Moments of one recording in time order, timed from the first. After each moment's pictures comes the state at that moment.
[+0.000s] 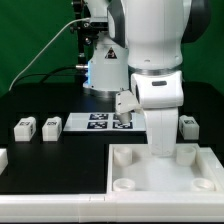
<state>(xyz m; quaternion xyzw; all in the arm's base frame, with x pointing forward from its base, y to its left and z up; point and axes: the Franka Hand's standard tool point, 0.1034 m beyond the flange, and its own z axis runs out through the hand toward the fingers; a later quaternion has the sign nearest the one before) 0.497 0.071 0.017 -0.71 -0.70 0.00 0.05</state>
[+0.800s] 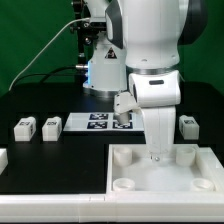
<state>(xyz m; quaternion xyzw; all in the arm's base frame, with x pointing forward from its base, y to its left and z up) 0.496 0.069 0.016 -0.71 -0.70 0.00 0.04</state>
